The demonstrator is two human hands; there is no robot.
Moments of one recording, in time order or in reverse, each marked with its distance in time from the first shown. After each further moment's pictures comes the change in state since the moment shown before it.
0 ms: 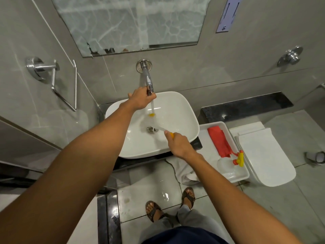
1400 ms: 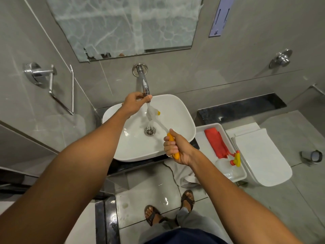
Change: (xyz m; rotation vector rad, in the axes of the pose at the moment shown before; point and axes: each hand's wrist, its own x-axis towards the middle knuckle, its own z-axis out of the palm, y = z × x) left_hand -0.023 -0.008 -0.003 -0.451 0.018 -0.062; right_hand 0.005 0.010 -0.010 1.310 -0.478 0.371
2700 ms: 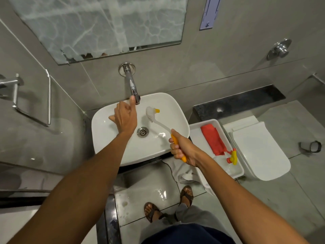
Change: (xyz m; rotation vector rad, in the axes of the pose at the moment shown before) left_hand -0.017 -0.025 0.063 0.116 0.558 -0.102; right_hand -0.003 -0.033 -0.046 -0.366 0.155 -0.149
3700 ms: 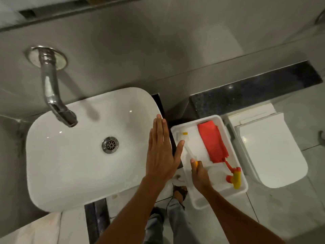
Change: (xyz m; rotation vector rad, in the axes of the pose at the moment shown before) left_hand -0.123 0.015 0.221 0.364 -0.420 0.392; right_hand 0.170 0.106 -0.231 -0.679 0.537 -0.088
